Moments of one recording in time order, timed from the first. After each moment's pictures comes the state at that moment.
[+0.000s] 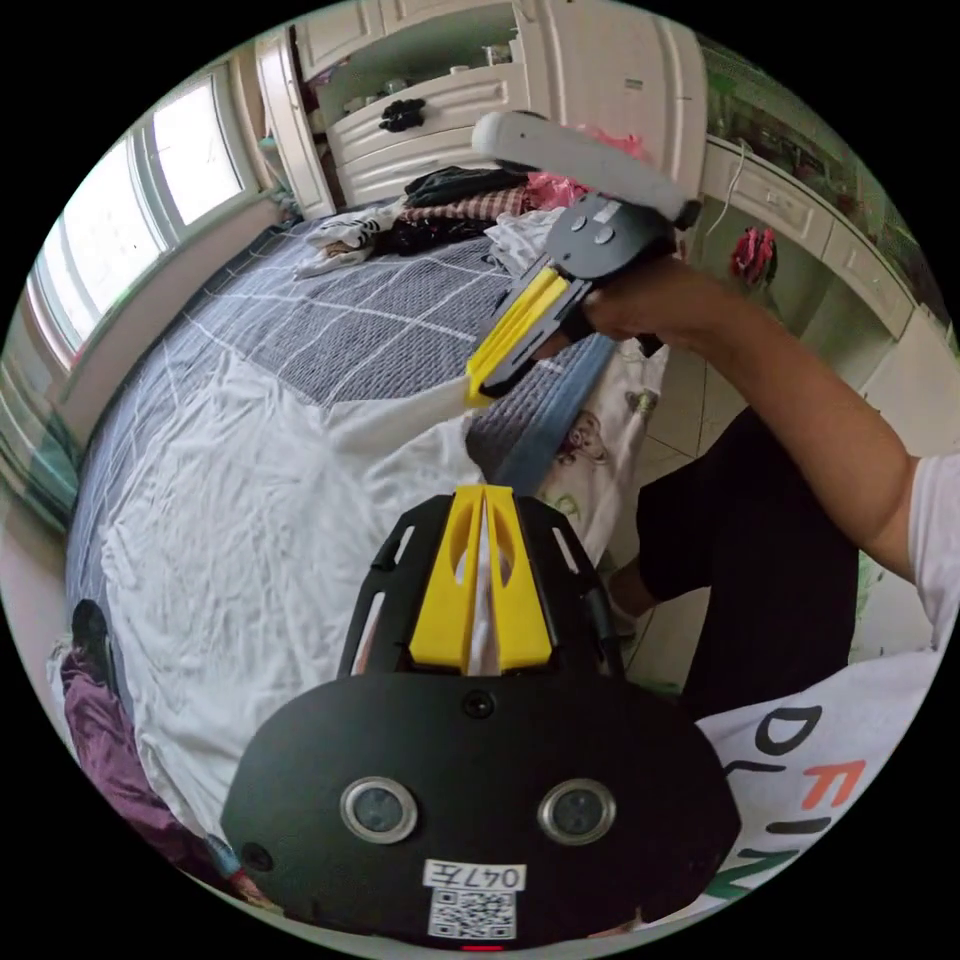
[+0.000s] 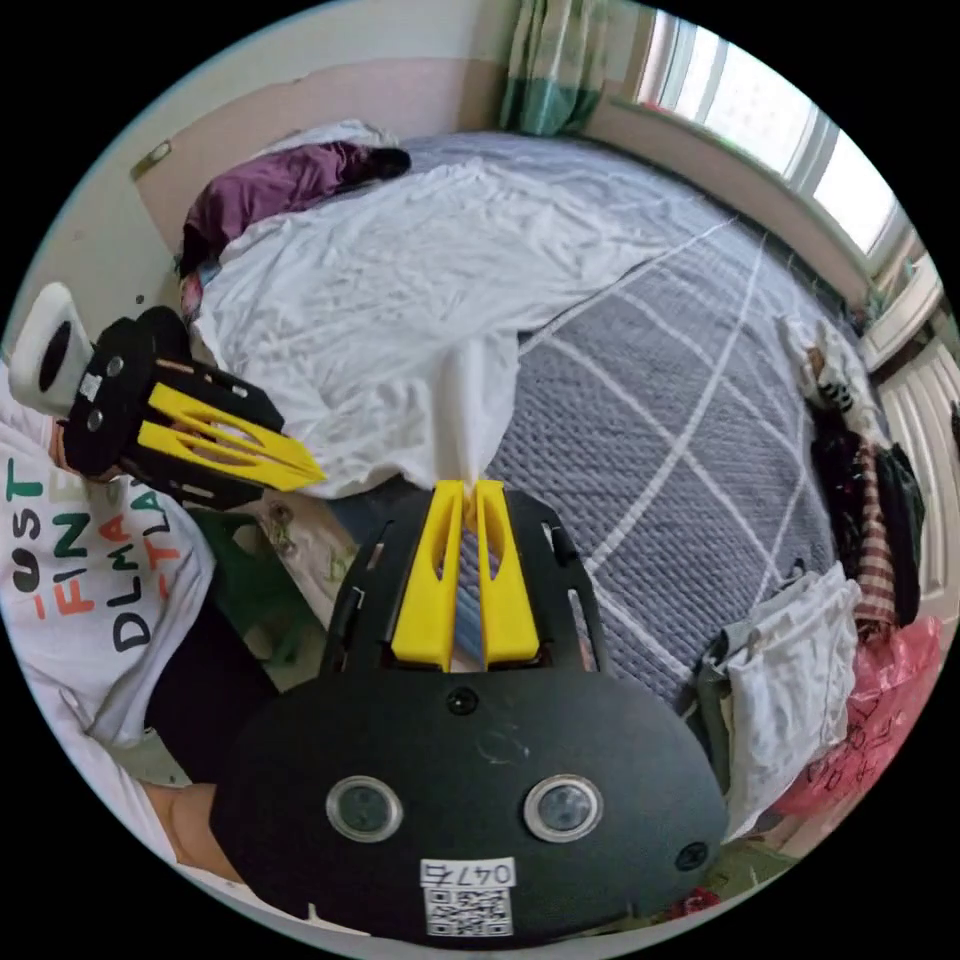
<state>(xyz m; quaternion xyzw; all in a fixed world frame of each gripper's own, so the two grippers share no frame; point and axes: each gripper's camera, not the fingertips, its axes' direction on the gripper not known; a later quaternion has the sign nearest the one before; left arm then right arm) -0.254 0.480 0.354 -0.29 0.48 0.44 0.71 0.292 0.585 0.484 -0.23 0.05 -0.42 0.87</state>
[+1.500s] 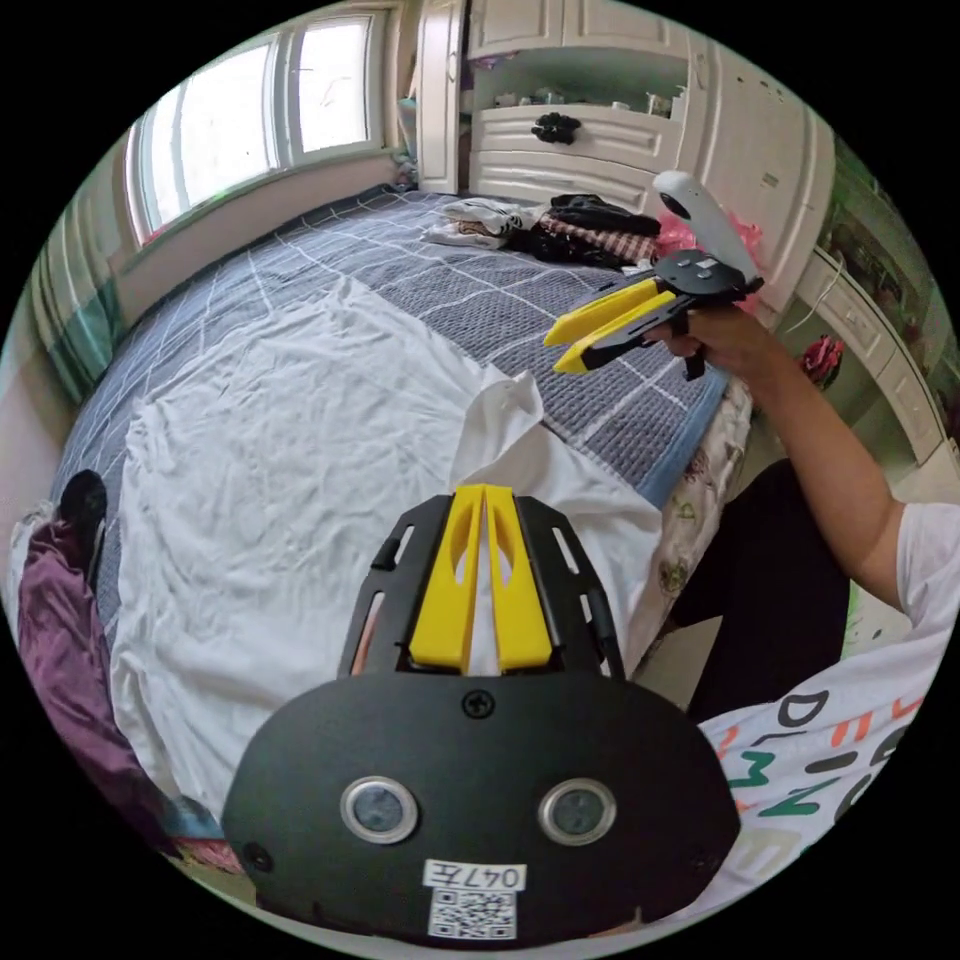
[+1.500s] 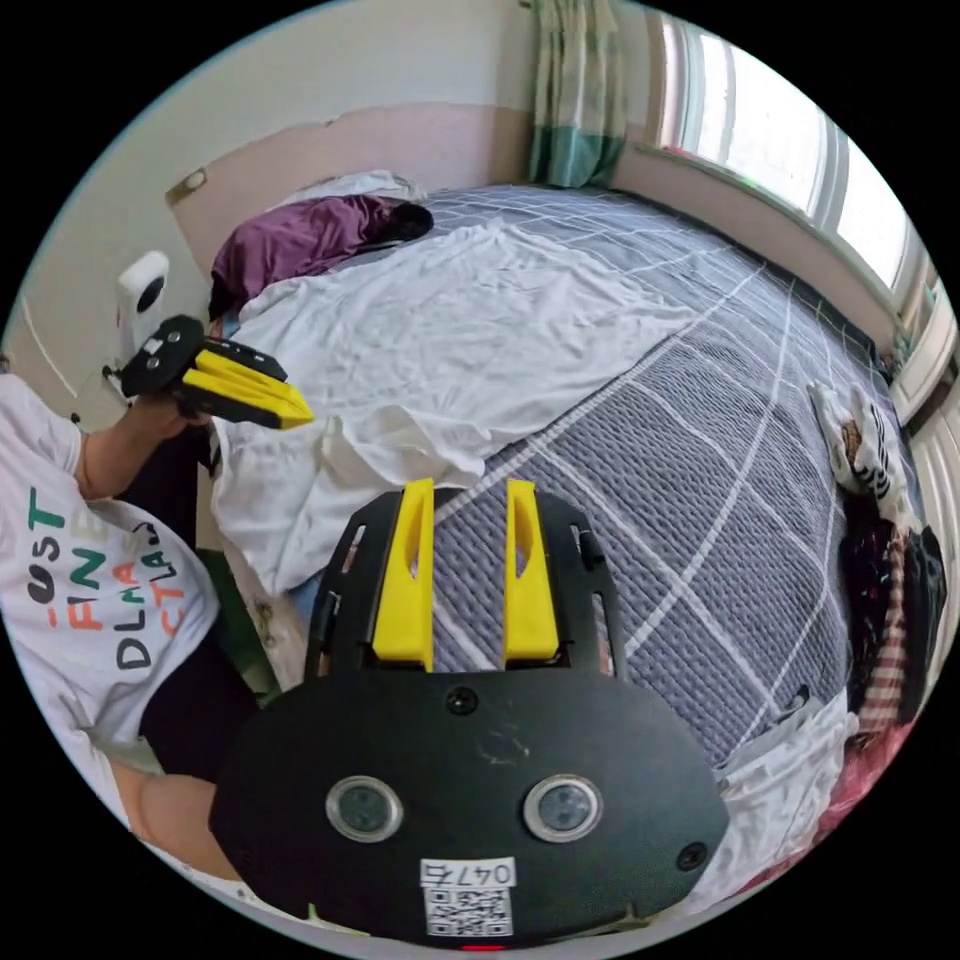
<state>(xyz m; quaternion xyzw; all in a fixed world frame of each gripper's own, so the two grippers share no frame) -0.329 0.476 0.343 -0.34 0.44 0.33 0.76 0.303 0.591 0.473 -0.18 -0.03 -0.44 0.88</state>
